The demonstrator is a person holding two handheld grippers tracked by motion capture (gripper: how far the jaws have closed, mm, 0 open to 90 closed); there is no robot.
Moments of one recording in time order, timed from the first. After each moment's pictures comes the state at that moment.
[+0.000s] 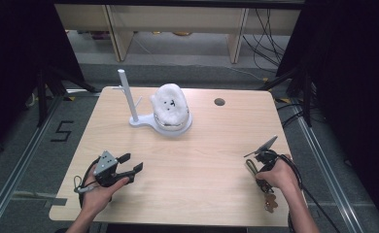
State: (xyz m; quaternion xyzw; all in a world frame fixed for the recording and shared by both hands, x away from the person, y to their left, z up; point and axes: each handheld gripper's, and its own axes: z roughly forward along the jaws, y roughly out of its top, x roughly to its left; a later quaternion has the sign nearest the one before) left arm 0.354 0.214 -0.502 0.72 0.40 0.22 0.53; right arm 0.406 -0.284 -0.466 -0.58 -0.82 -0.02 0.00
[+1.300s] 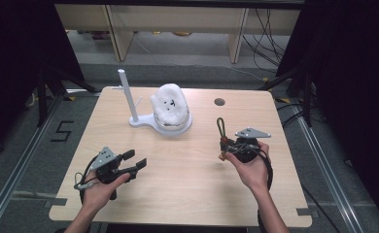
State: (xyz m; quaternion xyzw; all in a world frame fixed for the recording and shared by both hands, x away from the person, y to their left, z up) left arm 0.356 0.205 -0.481 0.69 0.40 0.18 0.57; right arm 0.400 -0.206 -0.427 -0.46 -0.76 -0.42 -0.20
